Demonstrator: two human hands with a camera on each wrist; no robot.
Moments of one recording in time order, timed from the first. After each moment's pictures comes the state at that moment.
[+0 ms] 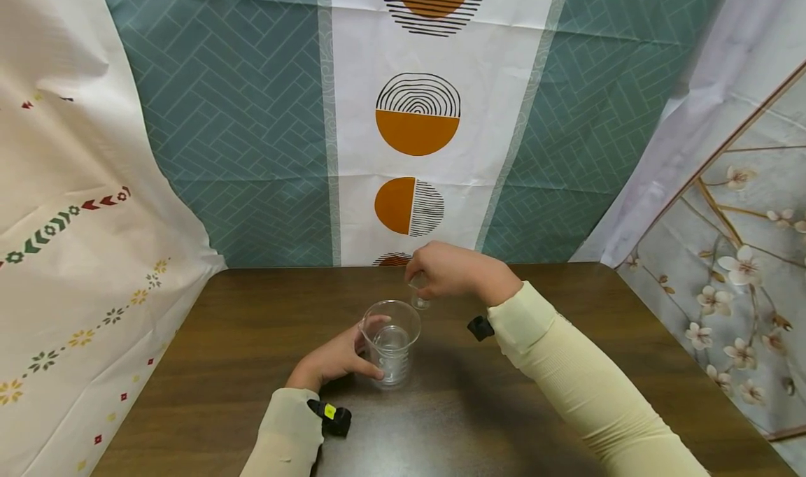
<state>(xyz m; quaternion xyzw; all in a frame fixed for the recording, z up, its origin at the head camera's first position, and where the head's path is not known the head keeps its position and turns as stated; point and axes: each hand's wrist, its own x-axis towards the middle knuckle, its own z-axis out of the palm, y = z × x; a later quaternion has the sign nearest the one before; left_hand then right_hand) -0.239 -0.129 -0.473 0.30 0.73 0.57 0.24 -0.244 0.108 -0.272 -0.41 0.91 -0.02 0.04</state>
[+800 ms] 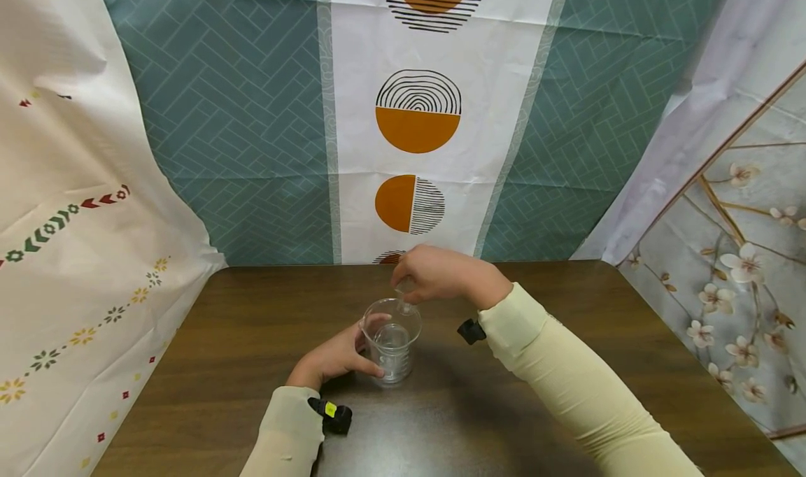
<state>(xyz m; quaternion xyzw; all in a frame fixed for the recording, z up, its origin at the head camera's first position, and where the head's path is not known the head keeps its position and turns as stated) -0.240 -0.130 -0.473 0.30 0.73 0.57 0.24 -0.238 0.092 -0.274 -0.44 0.89 -0.02 0.05</state>
